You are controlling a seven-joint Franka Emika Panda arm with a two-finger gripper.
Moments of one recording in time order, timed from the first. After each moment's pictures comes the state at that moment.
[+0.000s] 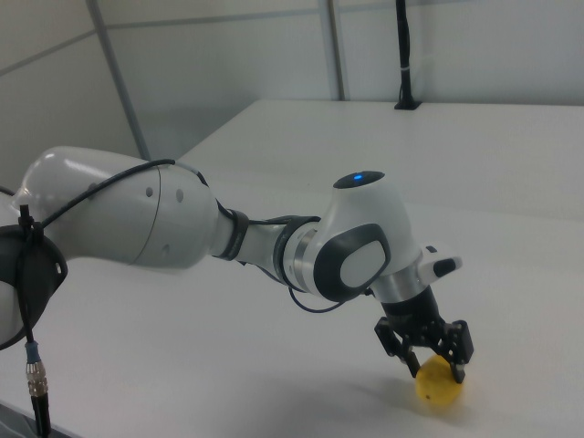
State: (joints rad) arm -0.31 0.39 -0.17 -1.85 -0.28 2.37 -0.35
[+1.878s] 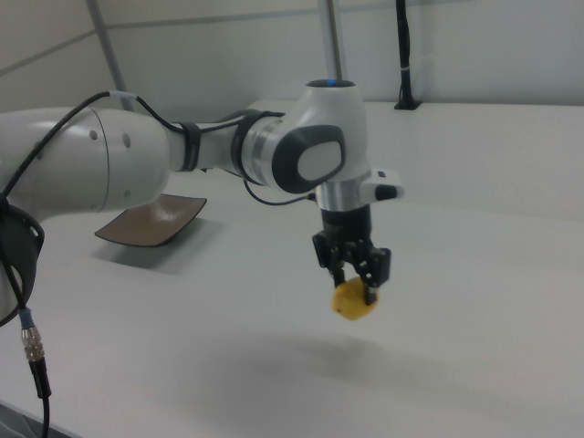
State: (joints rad) arm -0.23 0.33 -0.06 -1.63 -0.08 1.88 -0.13
